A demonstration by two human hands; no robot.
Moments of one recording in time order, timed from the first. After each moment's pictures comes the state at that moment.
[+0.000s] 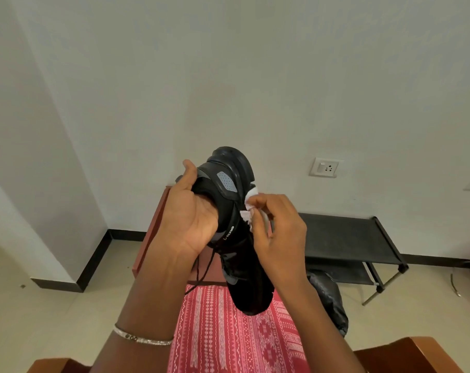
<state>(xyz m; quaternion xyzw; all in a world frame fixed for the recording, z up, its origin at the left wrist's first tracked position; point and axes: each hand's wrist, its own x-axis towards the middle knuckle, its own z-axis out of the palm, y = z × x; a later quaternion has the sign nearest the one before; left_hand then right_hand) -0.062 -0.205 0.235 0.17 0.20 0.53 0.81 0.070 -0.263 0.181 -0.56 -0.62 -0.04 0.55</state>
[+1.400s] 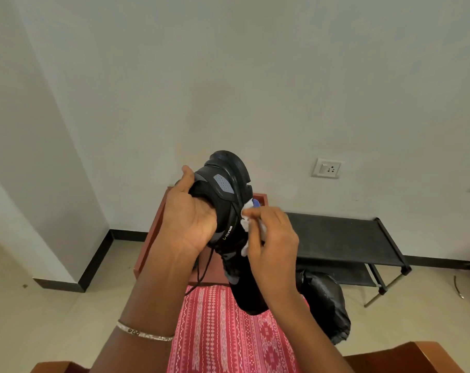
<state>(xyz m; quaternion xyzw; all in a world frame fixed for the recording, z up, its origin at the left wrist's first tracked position) -0.064 -0.188 0.222 0.12 0.21 0.54 0.81 0.057 -0.259 0.160 -0.59 -0.59 -0.05 0.54</state>
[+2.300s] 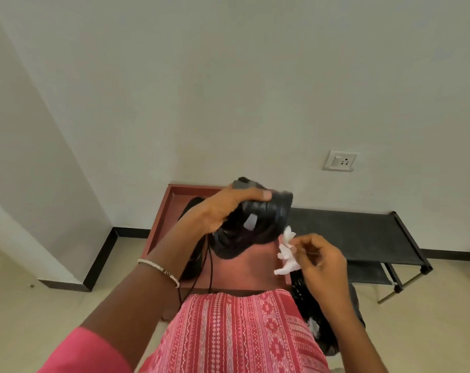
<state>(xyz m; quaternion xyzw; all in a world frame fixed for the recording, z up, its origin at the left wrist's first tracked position) -0.021 -0.102 0.188 0.59 0.38 0.21 0.68 0.158 -0.241 0.093 -0.67 -0.49 0.18 0.52</state>
